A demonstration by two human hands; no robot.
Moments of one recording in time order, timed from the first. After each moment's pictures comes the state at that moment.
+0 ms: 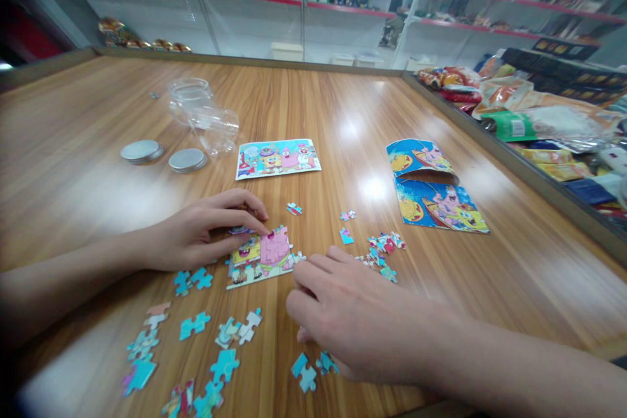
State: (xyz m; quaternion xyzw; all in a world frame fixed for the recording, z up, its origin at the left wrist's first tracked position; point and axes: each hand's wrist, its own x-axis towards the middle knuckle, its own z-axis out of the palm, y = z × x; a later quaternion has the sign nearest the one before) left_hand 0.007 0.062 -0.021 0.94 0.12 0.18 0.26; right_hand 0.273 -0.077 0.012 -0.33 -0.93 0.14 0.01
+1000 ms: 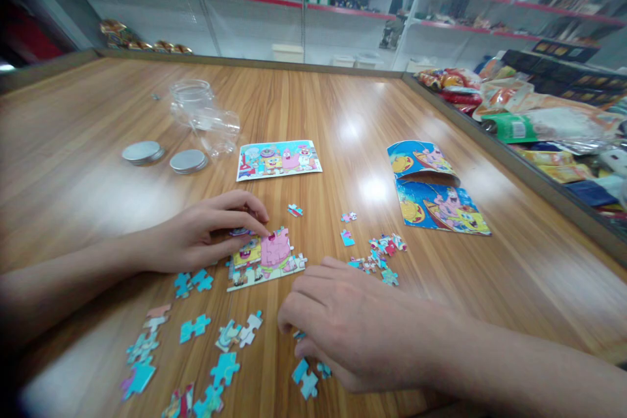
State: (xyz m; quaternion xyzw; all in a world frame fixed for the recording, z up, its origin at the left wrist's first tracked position) left_hand 0.007 0.061 -0.021 0.94 0.13 0.17 0.28; right_hand 0.275 -0.080 0.010 -0.31 -0.92 0.24 0.07
